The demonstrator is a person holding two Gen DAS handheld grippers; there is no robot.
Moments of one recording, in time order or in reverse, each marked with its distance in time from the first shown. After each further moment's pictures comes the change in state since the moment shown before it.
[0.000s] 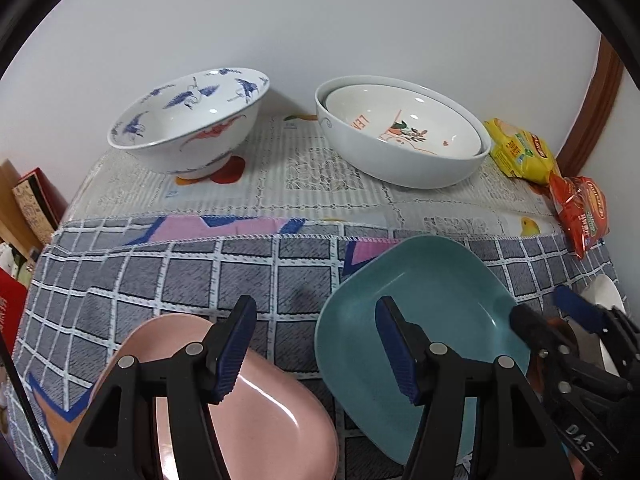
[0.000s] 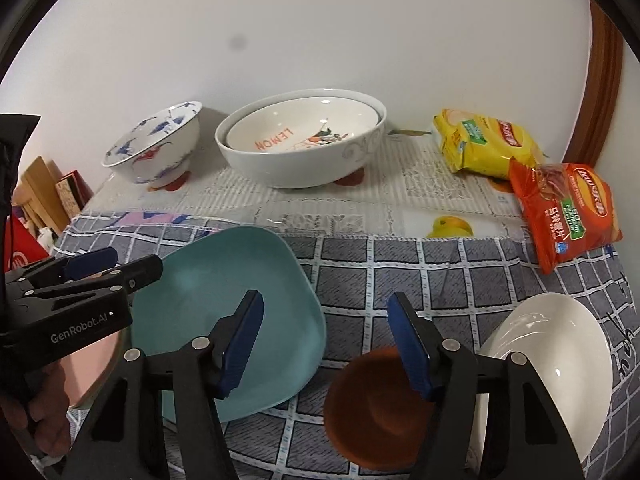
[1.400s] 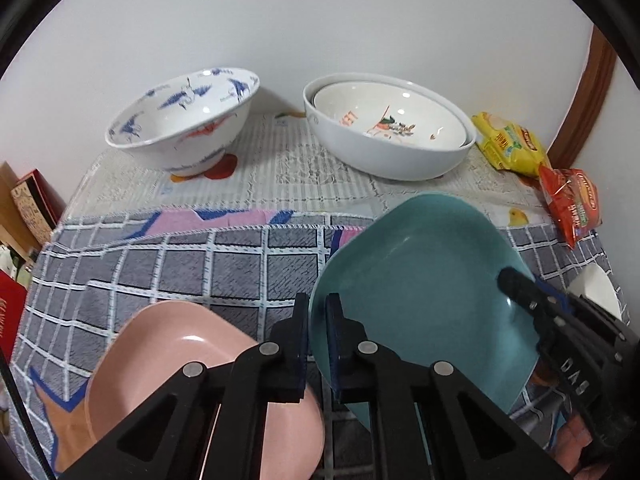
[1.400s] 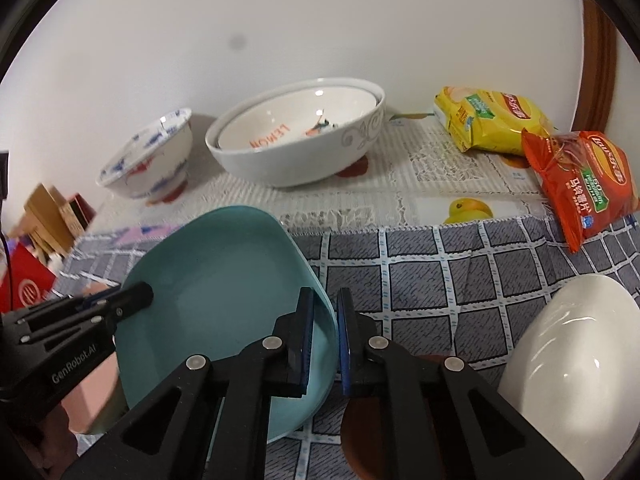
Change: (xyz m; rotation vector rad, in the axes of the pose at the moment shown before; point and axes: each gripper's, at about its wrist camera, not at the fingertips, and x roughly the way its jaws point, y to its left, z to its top) left arm -0.016 -0.007 -0.003 0.022 0.005 0.003; right arm 0.009 -0.009 0.001 0.119 -0.018 0.083
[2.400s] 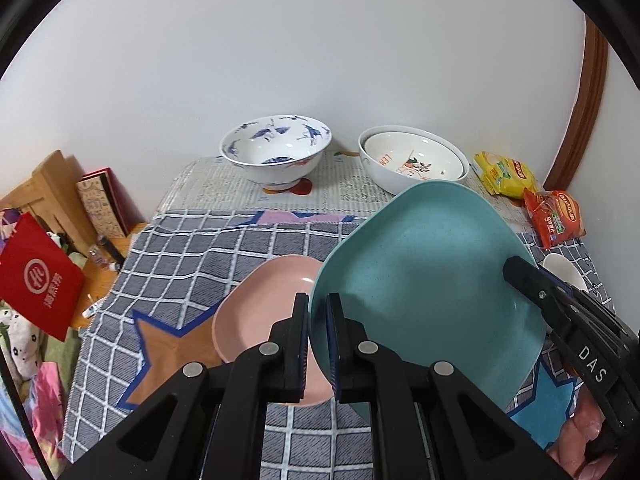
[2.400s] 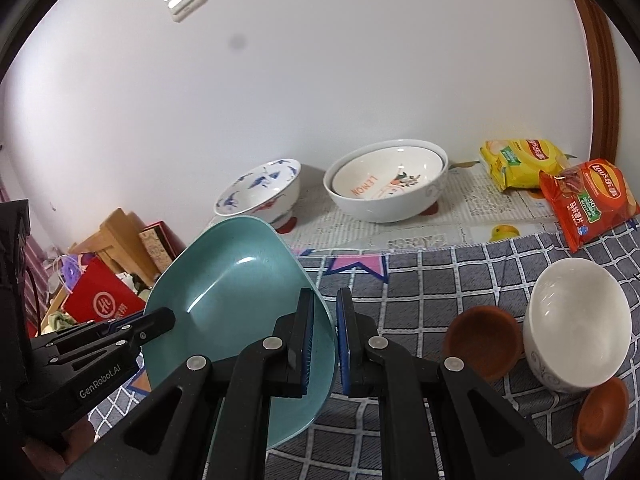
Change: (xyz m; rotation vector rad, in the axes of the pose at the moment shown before) left arm -0.132 0.037 -0.048 -0.061 -0.111 0.107; right arm -0.110 0.057 -0.026 -0.013 -0.133 0.203
